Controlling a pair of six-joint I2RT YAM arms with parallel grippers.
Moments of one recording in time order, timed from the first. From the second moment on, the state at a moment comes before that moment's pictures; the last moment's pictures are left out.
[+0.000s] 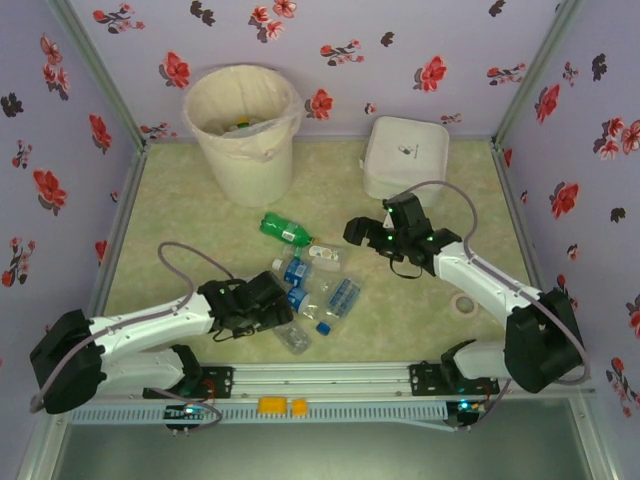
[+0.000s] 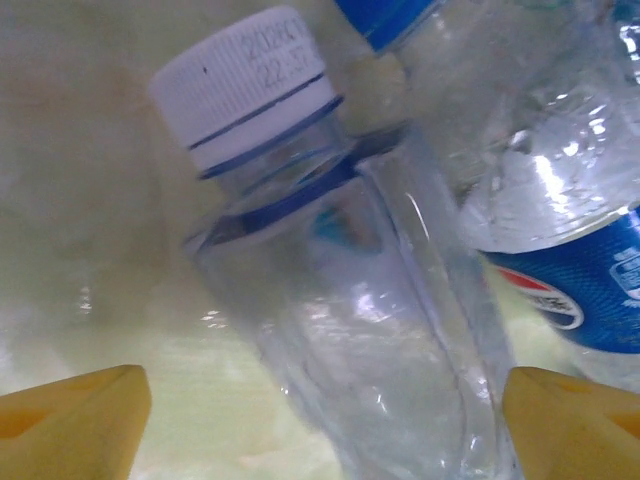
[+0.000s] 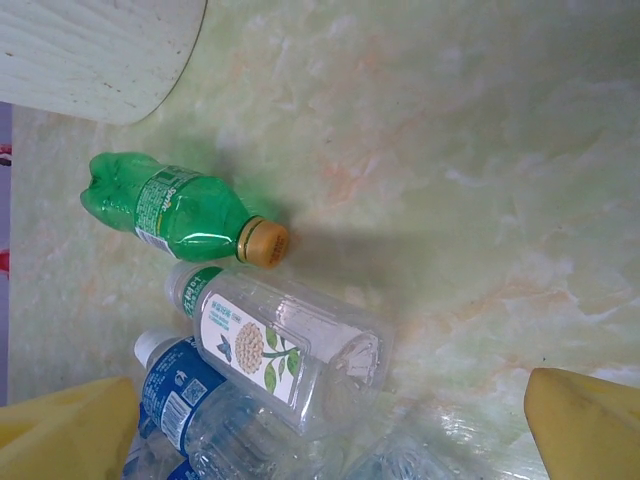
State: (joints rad) left arm -1.03 1.14 0.60 -0.70 -0.10 -1.23; right arm 0.50 1.31 0.85 -0.34 -0.24 0.74
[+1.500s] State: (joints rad) left arm -0.01 1.00 0.96 -0.45 -0.23 -0.78; right arm 0.50 1.30 0.84 -0.34 -0.21 0.74
